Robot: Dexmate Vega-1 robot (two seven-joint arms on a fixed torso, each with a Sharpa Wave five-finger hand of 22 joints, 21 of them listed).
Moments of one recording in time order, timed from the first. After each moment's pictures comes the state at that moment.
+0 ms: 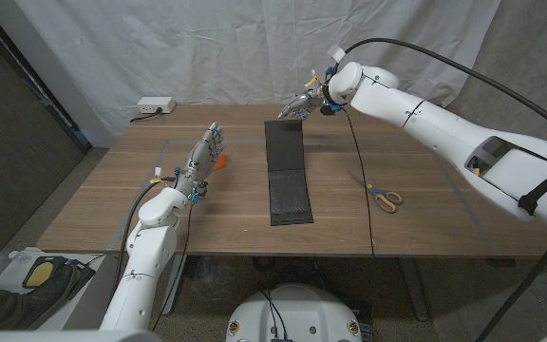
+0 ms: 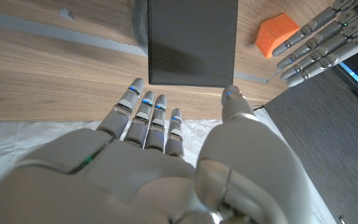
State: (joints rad) left arm 1.09 0.13 -0.15 -1.56 -0.21 -0.09 -0.38; left_hand 0.26 -0.06 0.16 0.07 0.34 -0.13 -0.01 0.20 0.18 -0.12 -0.06 0.20 0.18 -0.16 -0.02 0.19 0.17 -0.17 -0.03 0.20 0.17; right arm -0.05 -0.48 -0.99 -1.47 -0.08 -0.58 0.52; right_hand 0.65 -0.06 0.29 -0.14 0.24 0.27 -0.02 0.24 0.21 0.39 0.09 0.30 0.20 0.36 0.04 0.22 0.19 0.43 0.05 0.23 0.18
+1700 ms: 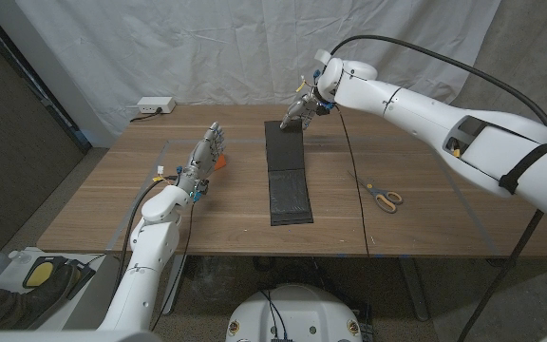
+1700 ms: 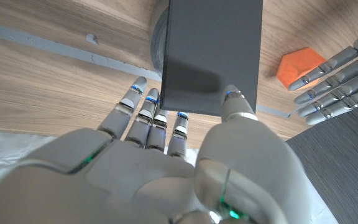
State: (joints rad) left arm 1.04 0.13 -0.14 -1.50 -0.21 -0.08 -0.38; left_hand 0.26 -0.06 0.14 0.07 0.34 -0.14 0.00 0.19 0.18 -0.13 -0.06 0.20 0.18 -0.17 -0.02 0.19 0.17 -0.17 -0.03 0.20 0.17; right arm 0.08 -0.37 -1.13 -1.26 -0.16 -0.60 0.65; right_hand 0.67 -0.06 0.28 -0.13 0.24 0.39 -0.08 0.25 0.20 0.47 0.05 0.30 0.20 0.45 -0.05 0.21 0.18 0.49 0.00 0.23 0.18
